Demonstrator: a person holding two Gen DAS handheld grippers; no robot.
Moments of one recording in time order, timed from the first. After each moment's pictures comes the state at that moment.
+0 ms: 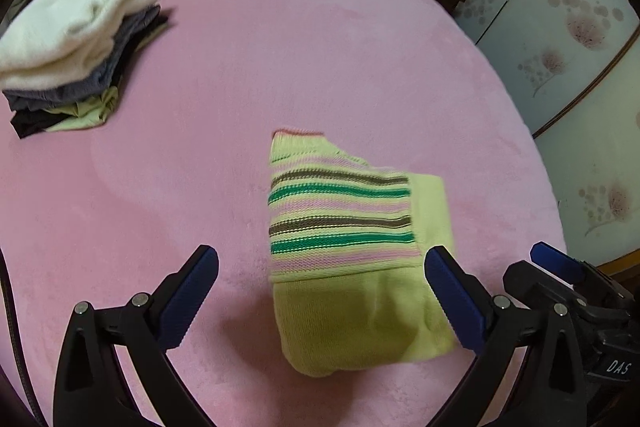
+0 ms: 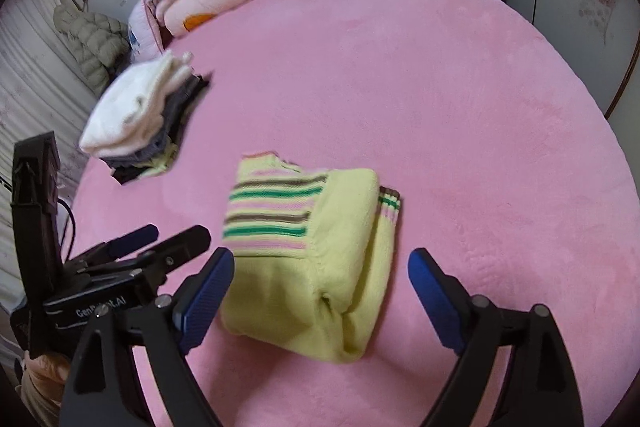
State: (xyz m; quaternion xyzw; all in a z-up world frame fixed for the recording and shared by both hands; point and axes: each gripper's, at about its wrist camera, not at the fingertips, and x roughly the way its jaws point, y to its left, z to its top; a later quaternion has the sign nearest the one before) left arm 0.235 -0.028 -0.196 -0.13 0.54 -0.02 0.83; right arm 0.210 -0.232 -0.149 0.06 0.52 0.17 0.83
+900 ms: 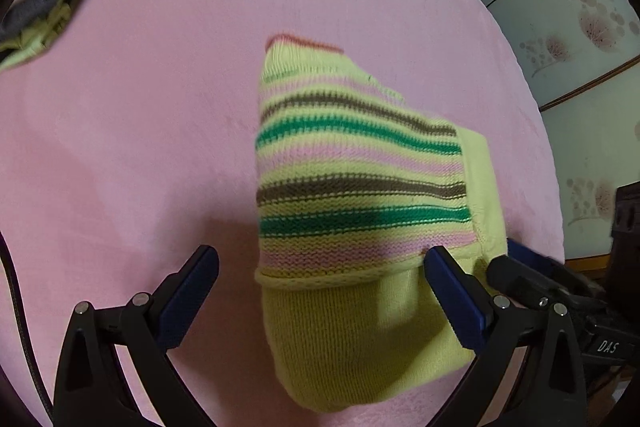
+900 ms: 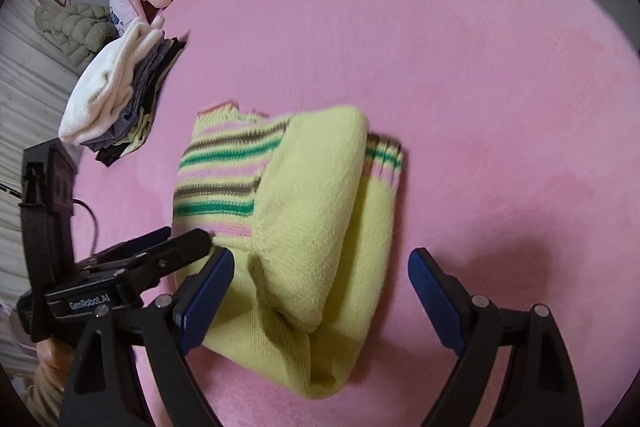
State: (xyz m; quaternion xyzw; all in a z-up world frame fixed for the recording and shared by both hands) left arm 0.253 -0.014 -0.289 -0.19 0.60 -0.07 0.77; right arm 0.244 -0.241 -0.233 0.10 0.59 0.19 0.78
